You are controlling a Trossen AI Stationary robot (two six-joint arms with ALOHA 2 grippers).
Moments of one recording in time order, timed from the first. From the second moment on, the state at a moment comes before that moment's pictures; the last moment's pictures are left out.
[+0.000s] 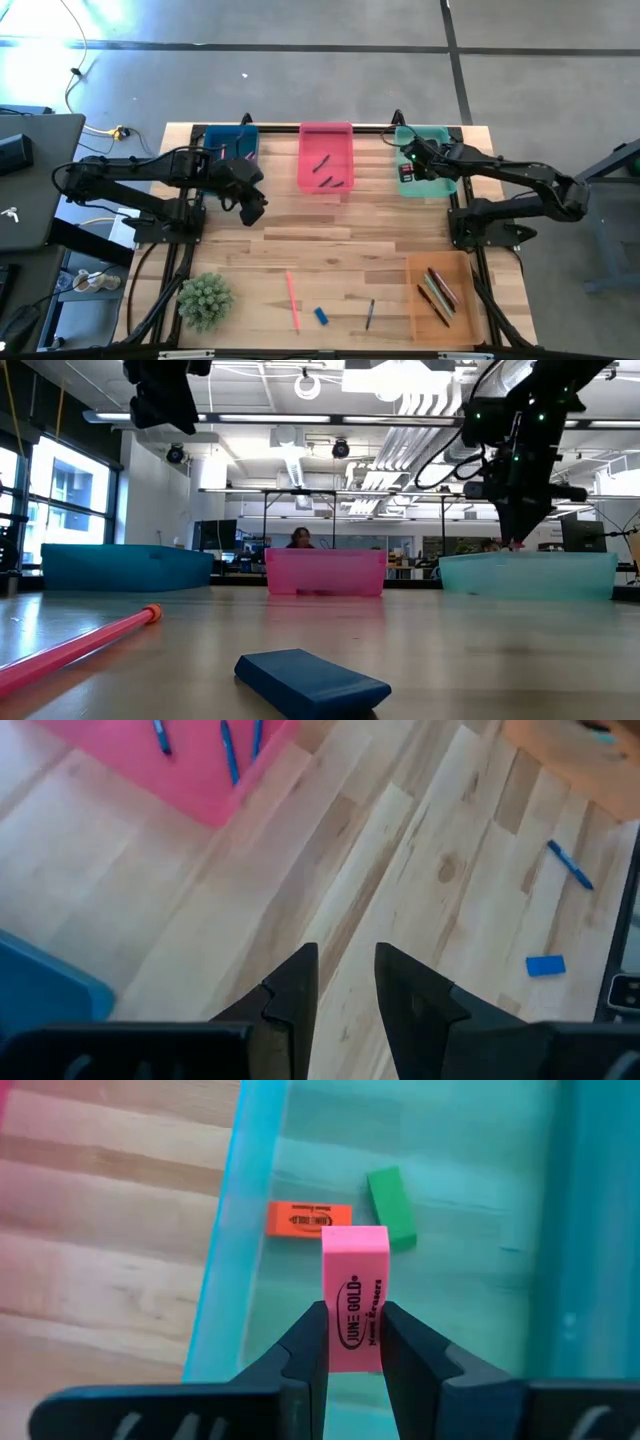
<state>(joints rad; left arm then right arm) 0.16 1.09 1.06 -0.91 -0.03 -0.53 -0.57 1.13 0.71 -0.84 0.31 0.78</state>
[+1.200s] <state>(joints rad) -0.06 1.32 1.06 -0.91 -0.03 -0.80 -0.74 1.32 0.67 -0.75 0.21 0.65</state>
